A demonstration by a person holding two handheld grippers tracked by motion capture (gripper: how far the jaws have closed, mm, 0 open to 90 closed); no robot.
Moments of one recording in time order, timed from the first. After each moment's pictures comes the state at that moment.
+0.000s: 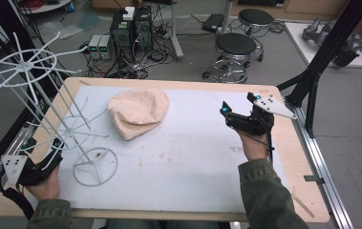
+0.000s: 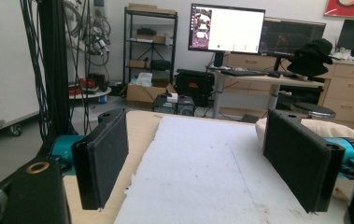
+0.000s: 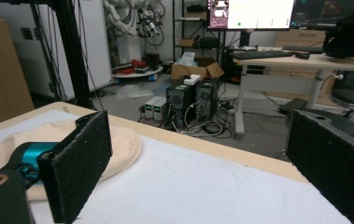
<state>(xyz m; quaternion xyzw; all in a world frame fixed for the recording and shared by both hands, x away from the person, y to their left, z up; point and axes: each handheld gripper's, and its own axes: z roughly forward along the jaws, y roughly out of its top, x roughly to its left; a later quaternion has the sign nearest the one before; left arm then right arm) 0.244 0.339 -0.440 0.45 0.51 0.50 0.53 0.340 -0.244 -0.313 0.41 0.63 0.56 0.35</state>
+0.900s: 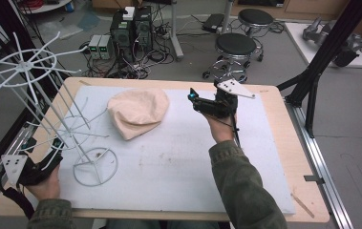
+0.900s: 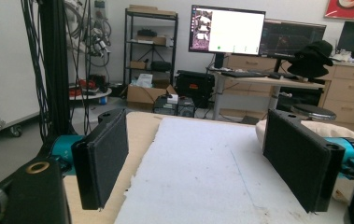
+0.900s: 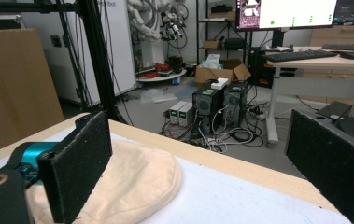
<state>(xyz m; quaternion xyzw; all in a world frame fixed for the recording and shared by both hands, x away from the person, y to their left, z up) 0.245 0.338 -0.440 0.45 0.51 0.51 0.53 0.395 -0.166 -0.316 0.39 0.64 0.59 0.31</state>
